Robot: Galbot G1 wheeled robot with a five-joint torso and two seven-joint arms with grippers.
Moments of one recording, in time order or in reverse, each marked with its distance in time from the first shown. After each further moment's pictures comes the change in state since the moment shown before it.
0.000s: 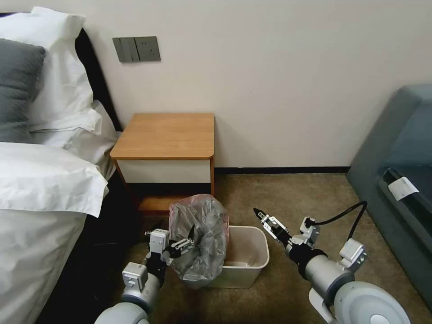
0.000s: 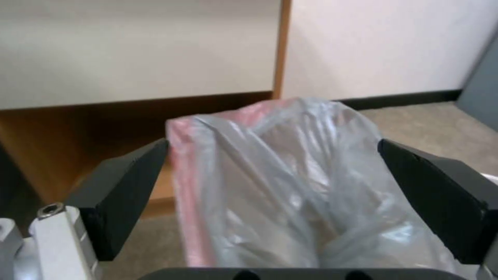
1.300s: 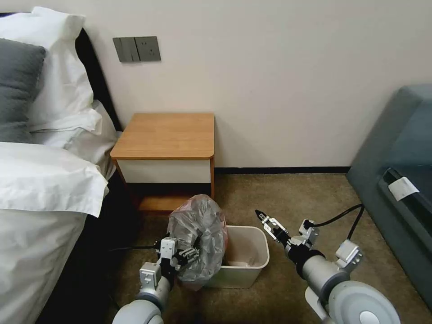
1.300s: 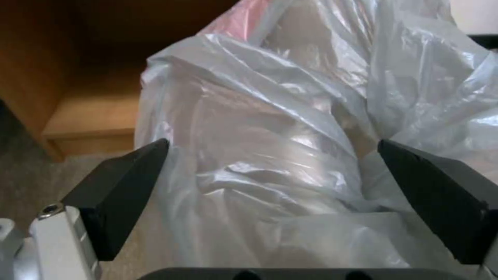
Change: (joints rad) left arm -0.085 -0.019 0.087 0.178 -0.029 0.042 -0.098; right arm 0.007 0.013 0.003 -0.046 -0.041 0.012 -0.011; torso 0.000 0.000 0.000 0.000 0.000
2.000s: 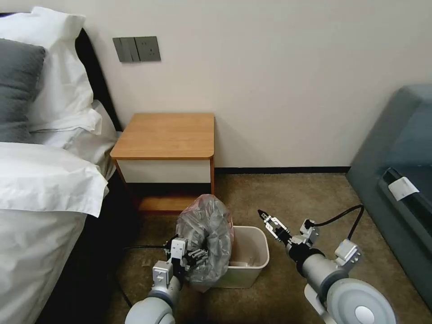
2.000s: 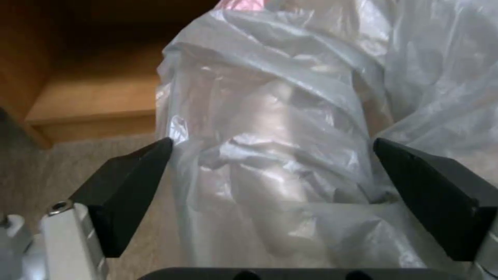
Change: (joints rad) left arm -0.044 -0.003 0.065 0.026 0.005 0.061 -0.065; right arm 0.010 0.014 0.006 -0.033 -0.012 0.011 -0.003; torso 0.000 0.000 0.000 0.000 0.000
